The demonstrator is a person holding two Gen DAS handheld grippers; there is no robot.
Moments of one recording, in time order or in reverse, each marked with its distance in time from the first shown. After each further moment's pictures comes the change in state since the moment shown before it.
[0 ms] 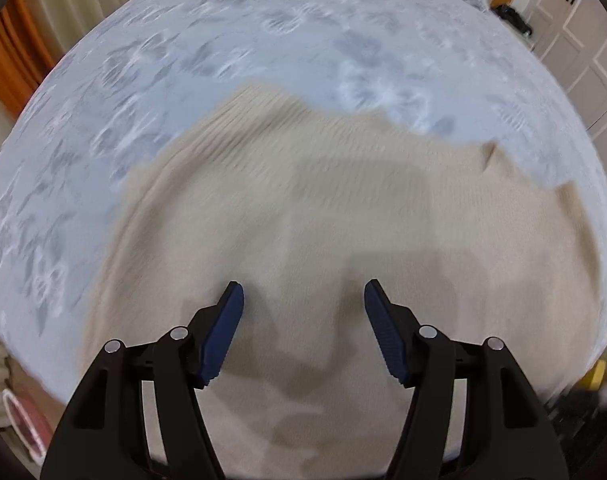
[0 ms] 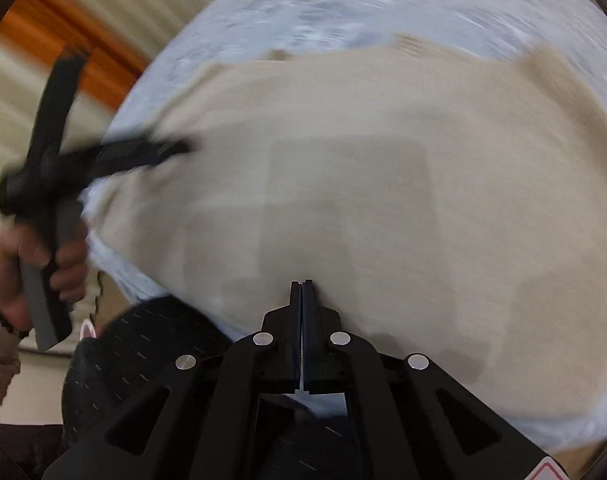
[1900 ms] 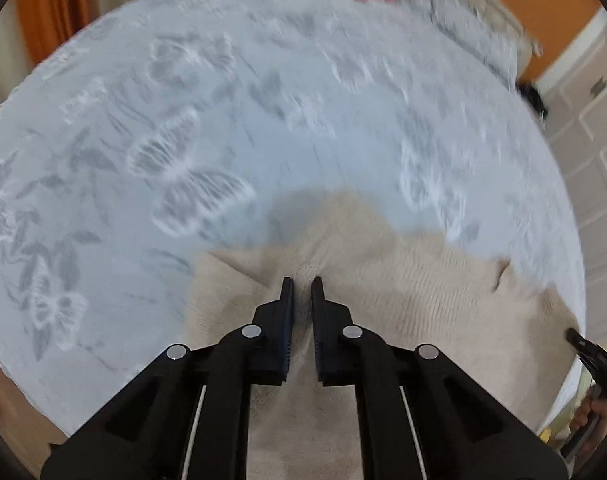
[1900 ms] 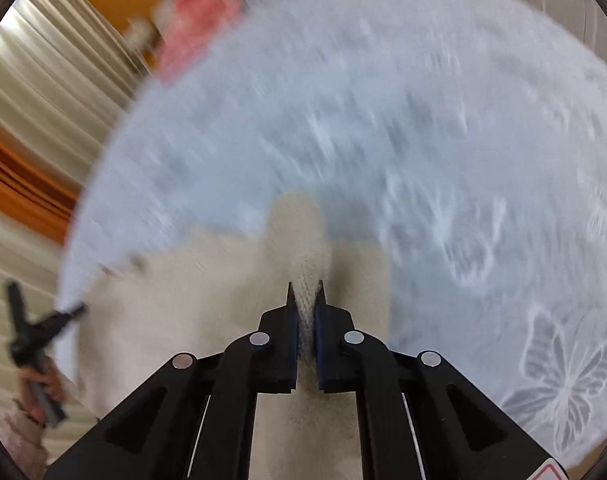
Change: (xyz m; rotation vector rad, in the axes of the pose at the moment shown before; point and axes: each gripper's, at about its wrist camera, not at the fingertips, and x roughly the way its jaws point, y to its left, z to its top) left arm -0.013 0.078 0.050 -0.253 -0.119 -0.138; right arm -0.091 -0.133 0.088 0.263 -0.319 -0.108
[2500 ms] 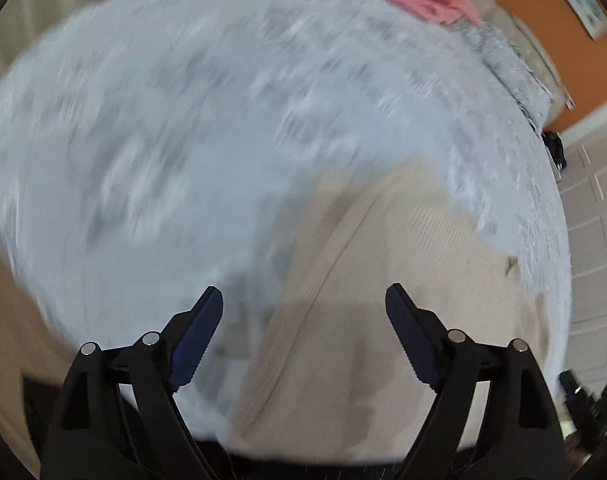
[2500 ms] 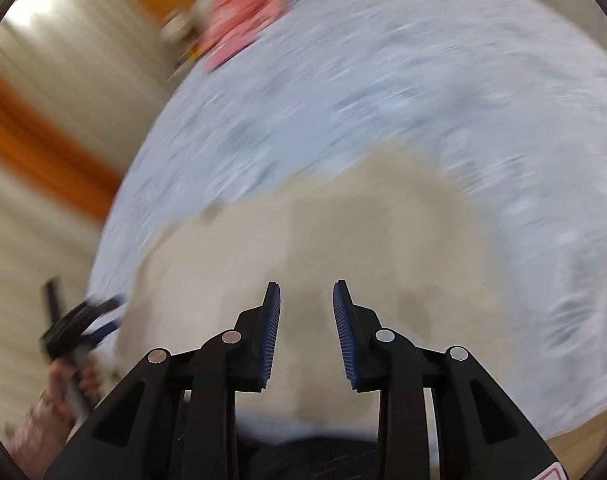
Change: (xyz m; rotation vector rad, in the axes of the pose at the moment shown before) left arm -0.030 0.072 -0.073 -0.256 0.070 -0.010; right arm -0.013 0.088 -0.076 -0.108 0.119 0.127
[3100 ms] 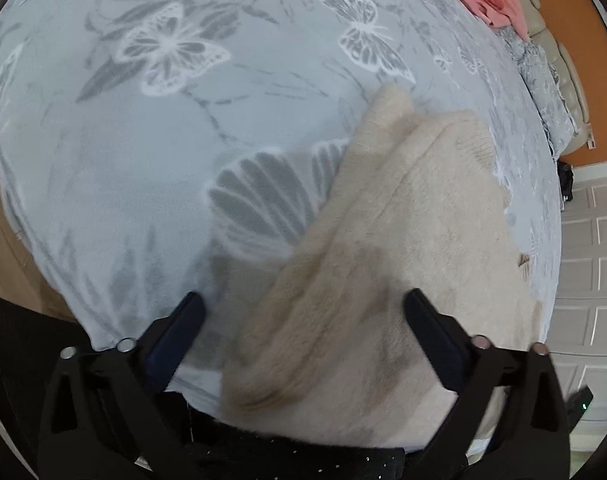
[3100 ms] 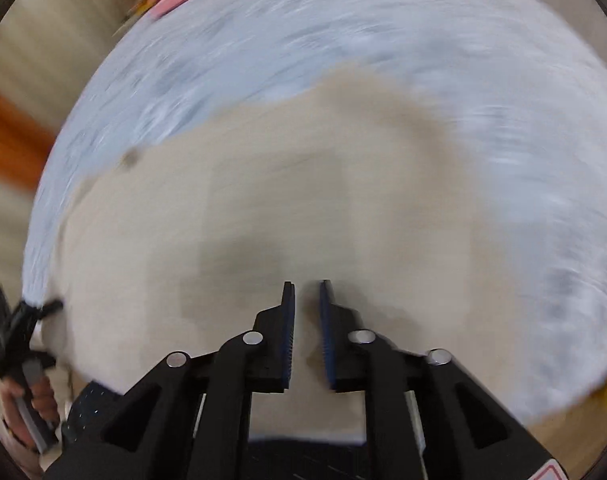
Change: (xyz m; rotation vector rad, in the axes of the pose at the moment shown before) left arm 0.026 0.021 -0.034 -0.156 0.098 -0.011; right arm 0.028 -0.032 -0.004 0.084 0.072 -0.291
